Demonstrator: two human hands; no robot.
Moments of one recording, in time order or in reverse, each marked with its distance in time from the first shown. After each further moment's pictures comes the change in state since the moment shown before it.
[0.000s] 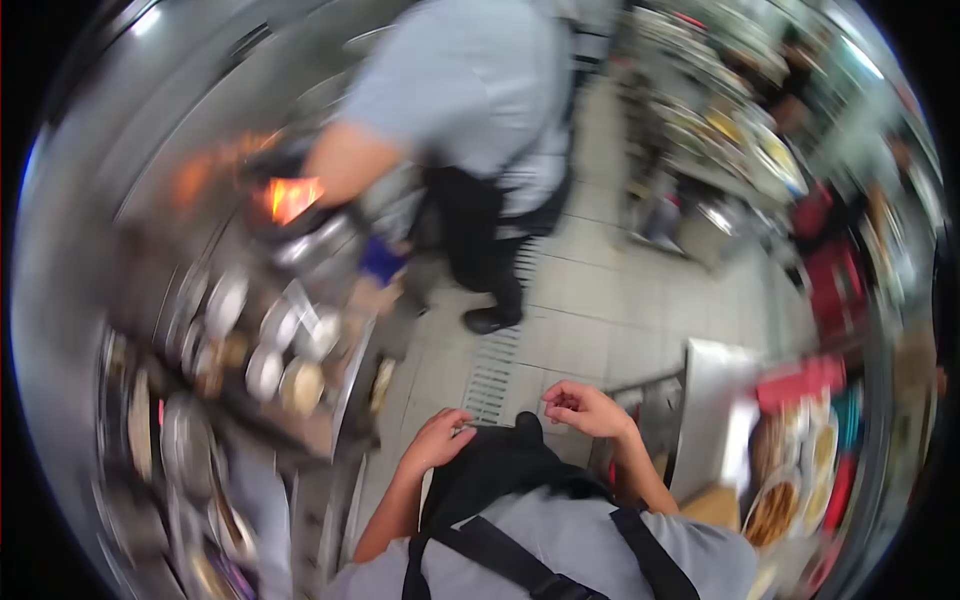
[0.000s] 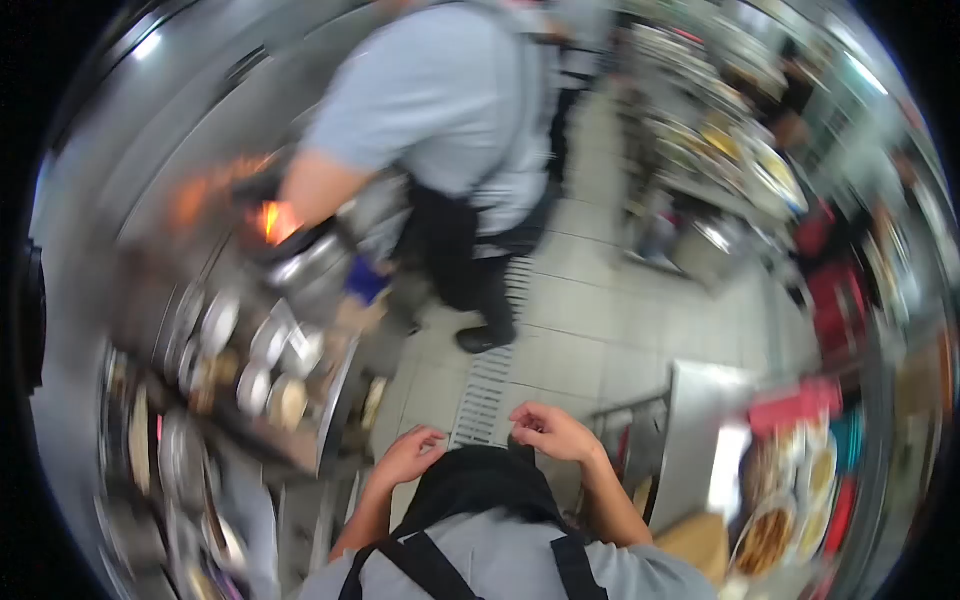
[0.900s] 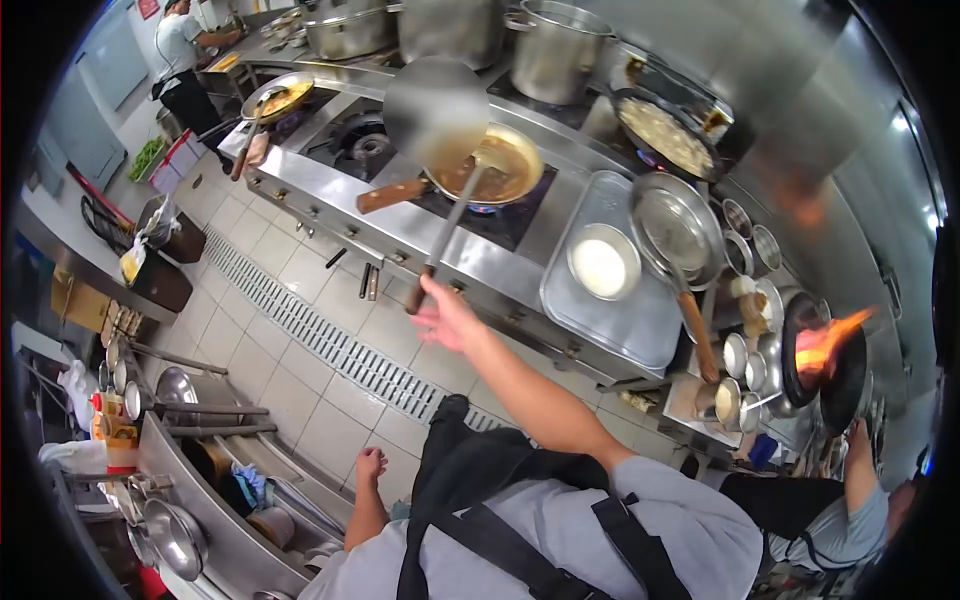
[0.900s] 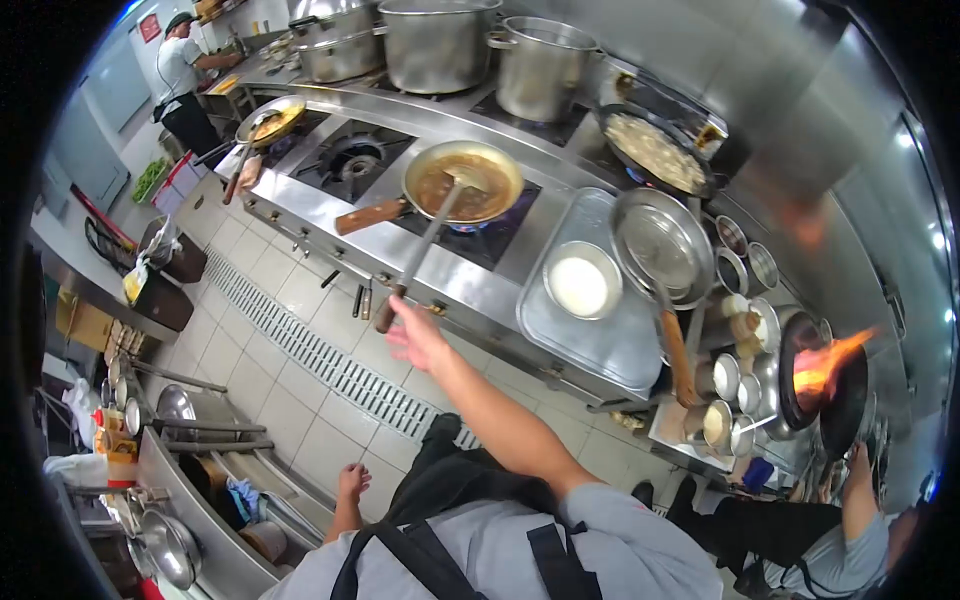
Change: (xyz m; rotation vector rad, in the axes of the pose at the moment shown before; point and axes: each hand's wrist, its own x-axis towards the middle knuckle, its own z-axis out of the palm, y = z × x) left_hand -0.577 -0.198 0.443 -1.569 2.049 -1.413; right_hand -0.125 0.109 0.828 -0.415 -1.277 0.700
